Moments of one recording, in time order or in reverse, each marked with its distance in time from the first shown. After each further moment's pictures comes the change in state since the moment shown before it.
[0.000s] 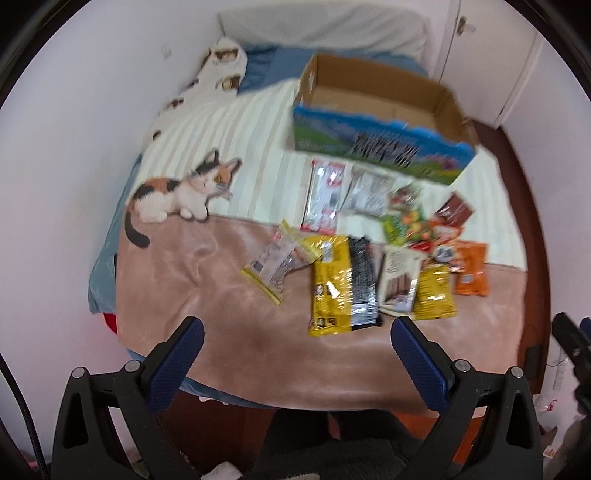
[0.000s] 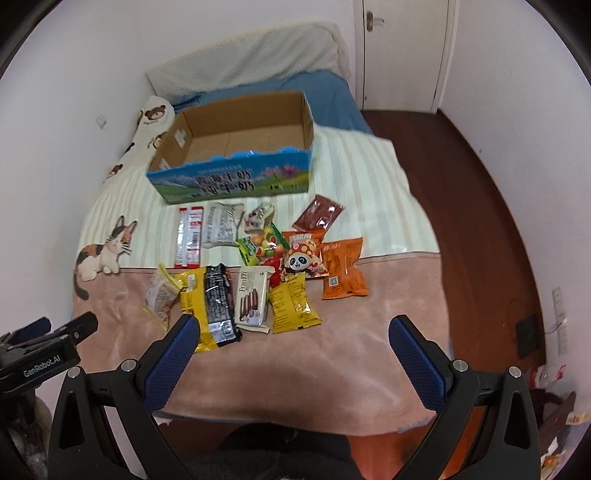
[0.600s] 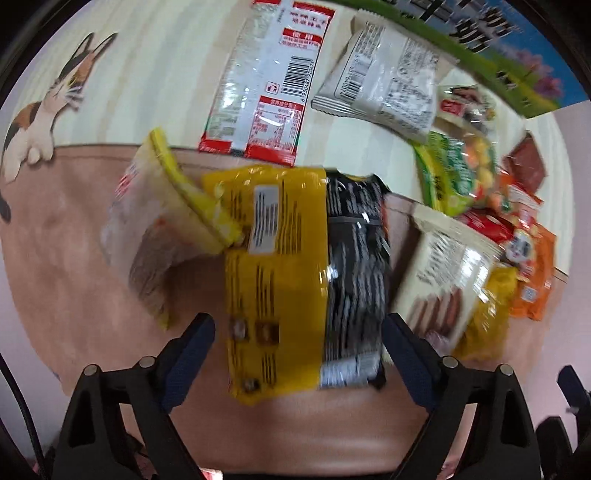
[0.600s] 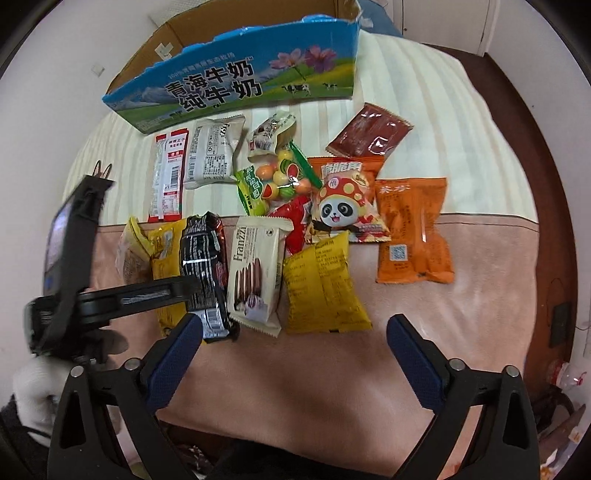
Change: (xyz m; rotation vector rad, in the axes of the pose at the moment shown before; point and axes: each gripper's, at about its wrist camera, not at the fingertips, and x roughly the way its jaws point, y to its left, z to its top) left arm 0.230 -0.054 0.032 -0.033 0.364 -0.123; right arm 0.186 0.013 0.006 -0.030 0.274 0.126
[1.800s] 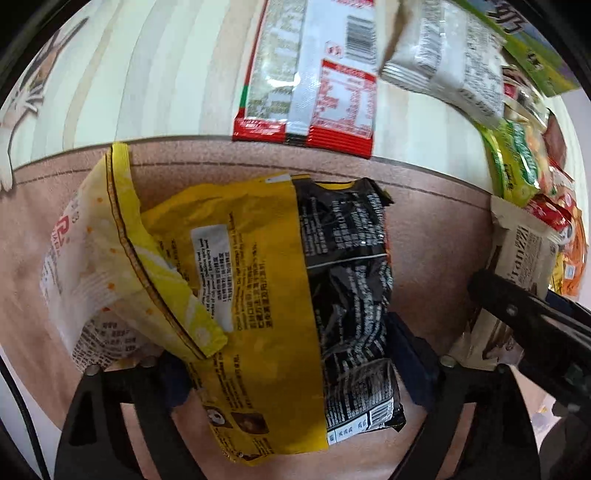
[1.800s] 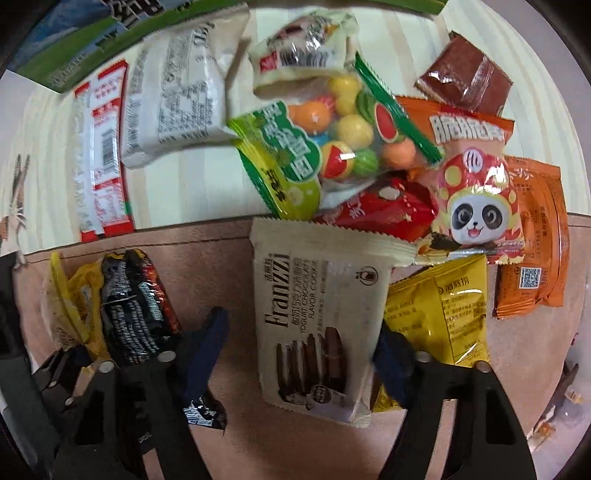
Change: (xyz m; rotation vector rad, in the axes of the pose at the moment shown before) left arm 0.102 0.031 -0.001 0.144 -0.010 -0.030; right arm 0.172 0.085 0.029 0.109 0.182 -0.142
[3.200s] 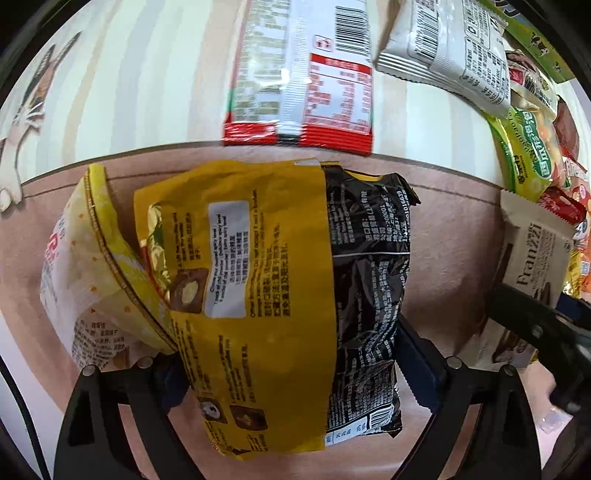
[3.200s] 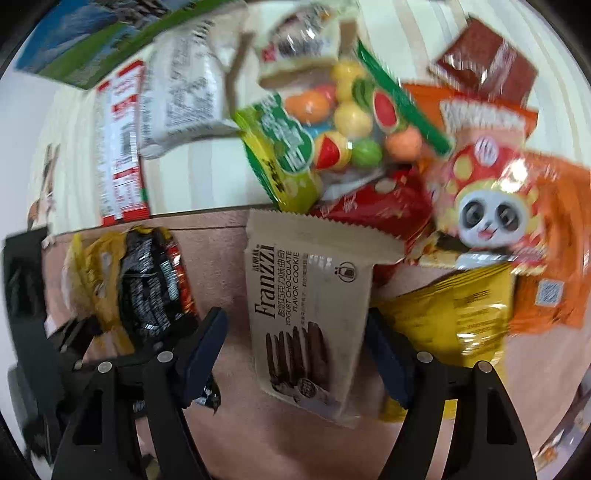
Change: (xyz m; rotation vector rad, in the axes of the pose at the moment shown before) left arm 0.025 -0.075 -0.044 0.000 0.035 0.081; right arm 0.026 -0.020 -0.004 -0.035 0.027 0.176
